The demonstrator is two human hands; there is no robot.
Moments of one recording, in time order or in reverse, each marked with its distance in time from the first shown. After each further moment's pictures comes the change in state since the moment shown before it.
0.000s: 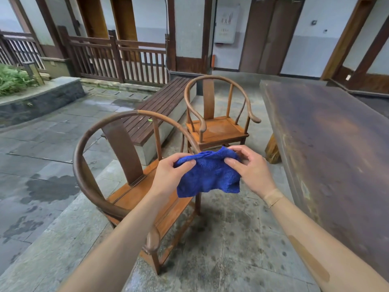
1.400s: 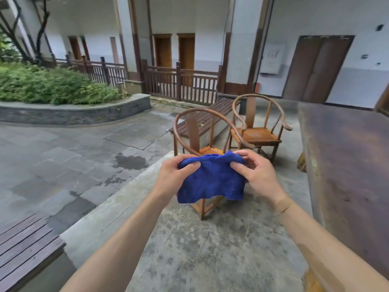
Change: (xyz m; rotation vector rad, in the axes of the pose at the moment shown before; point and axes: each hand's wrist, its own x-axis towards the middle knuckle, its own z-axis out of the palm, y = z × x) left_hand -0.648 0.147 -0.162 0.008 0.206 0.081; right_hand -0.550 -0.298 0.047 0.194 -0.235 -0.152
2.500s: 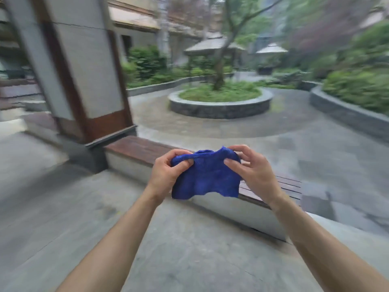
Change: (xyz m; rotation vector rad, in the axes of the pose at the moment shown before) left_hand -0.500 0.177 -0.101 0.533 1.498 -0.041; right_hand -0.231 -0.246 0.301 0.732 -1.355 -0.376
